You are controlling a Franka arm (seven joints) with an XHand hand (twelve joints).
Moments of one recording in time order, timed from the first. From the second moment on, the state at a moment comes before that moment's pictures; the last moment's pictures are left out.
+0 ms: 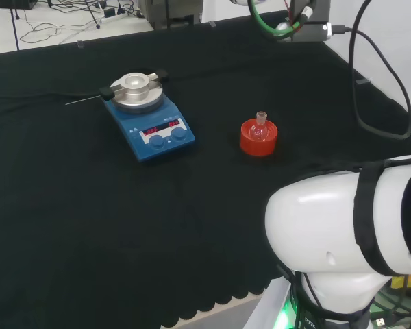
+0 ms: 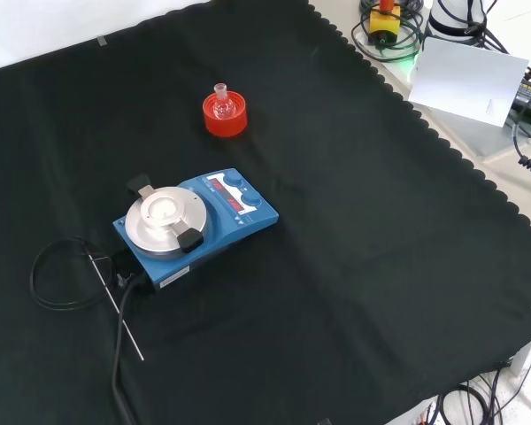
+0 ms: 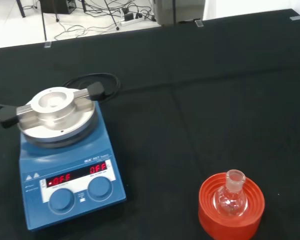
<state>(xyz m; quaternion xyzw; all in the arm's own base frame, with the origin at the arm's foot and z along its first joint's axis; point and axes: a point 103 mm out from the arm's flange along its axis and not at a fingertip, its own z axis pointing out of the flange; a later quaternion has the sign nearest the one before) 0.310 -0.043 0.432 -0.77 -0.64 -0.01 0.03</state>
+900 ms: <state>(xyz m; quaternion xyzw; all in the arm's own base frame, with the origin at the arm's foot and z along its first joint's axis) 0.357 -0.113 0.338 -0.79 -0.61 -0.01 0.08</state>
